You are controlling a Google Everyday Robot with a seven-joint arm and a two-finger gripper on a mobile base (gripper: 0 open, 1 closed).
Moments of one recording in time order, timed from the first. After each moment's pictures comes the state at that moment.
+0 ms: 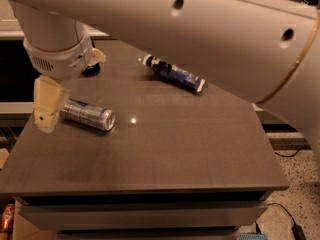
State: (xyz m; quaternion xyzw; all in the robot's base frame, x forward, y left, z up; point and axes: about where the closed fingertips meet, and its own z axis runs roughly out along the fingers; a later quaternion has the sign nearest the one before) arm 0.476 0.163 0.927 -0.56 0.82 -0.01 0.13
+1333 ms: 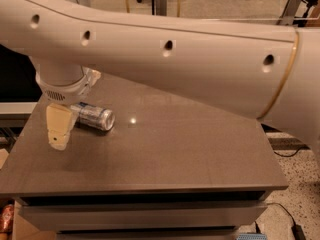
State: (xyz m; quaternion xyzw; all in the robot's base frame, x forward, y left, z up) arm 0.485 0.181 0.870 -0.61 0.77 -0.02 0.16
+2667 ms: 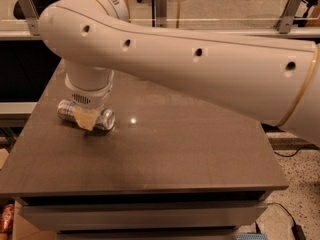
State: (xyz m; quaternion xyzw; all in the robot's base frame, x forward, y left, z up) arm 0.503 0.160 0.837 -0.62 0.77 0.03 0.16
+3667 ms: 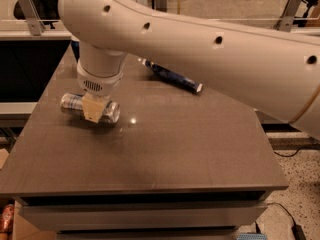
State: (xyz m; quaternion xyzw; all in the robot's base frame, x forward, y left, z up) arm 0.517 0.144 0.856 -0.62 0.76 0.05 0.18
